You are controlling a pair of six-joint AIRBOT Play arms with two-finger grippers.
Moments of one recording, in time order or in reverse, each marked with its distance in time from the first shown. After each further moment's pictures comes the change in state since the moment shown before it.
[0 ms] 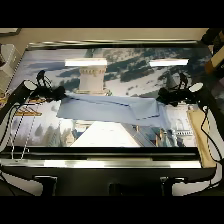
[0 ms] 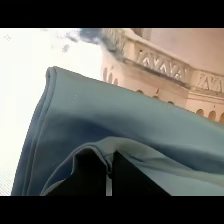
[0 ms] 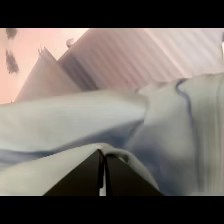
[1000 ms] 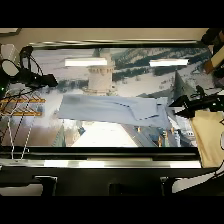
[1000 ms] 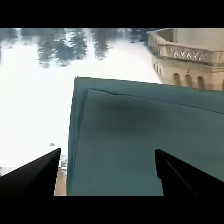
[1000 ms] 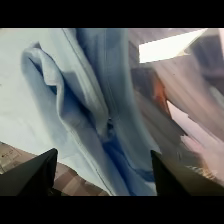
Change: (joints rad) left arm -0.073 0.238 0.185 0.369 -0.296 -0.036; right arm -0.321 -0.148 0.137 0.063 0.545 -0.073
